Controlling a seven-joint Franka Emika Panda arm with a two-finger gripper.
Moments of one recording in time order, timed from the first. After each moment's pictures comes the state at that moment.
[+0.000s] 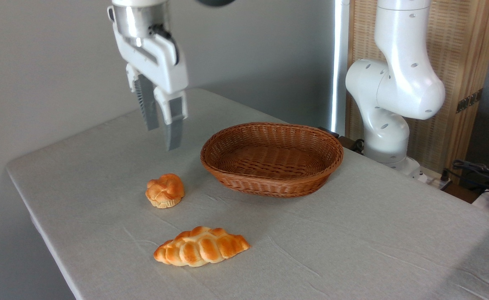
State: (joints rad) arm -0.08 -0.04 -0.15 -1.75 -0.10 1.81 0.64
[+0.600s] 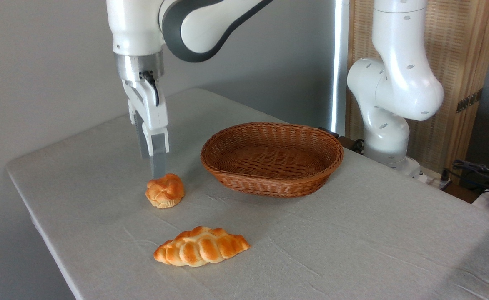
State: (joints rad) arm -0.16 0.02 -0.19 -1.92 0.00 2.09 0.64
